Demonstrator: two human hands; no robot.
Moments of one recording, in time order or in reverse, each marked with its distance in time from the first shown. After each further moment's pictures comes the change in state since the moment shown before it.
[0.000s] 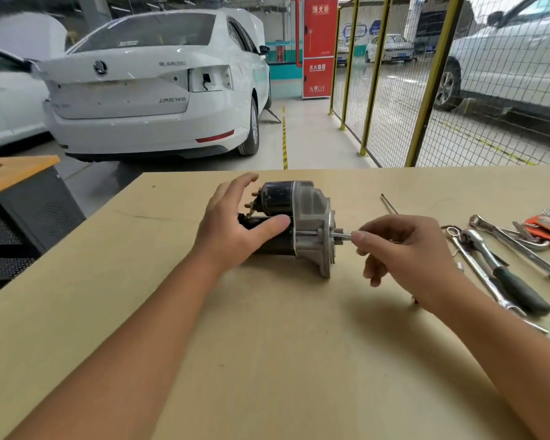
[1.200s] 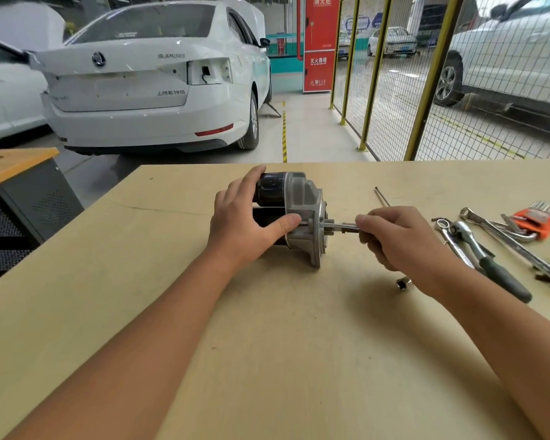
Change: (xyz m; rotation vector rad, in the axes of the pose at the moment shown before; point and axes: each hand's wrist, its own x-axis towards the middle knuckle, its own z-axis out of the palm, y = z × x) left_hand -0.008 0.018 0.026 0.169 0.055 -0.015; right_hand 0.007 -0.006 -0.016 -0.160 -0.126 0.167
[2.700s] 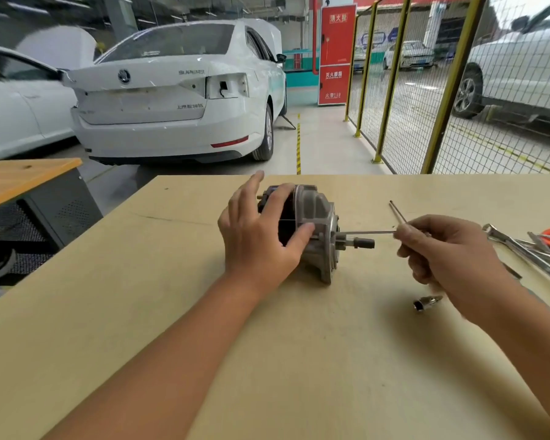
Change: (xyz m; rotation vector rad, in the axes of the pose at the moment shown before) left_hand -0.012 0.020 0.017 0.235 0.311 0.168; right_hand -0.002 0.014 -0.026 0.168 0.187 -0.055
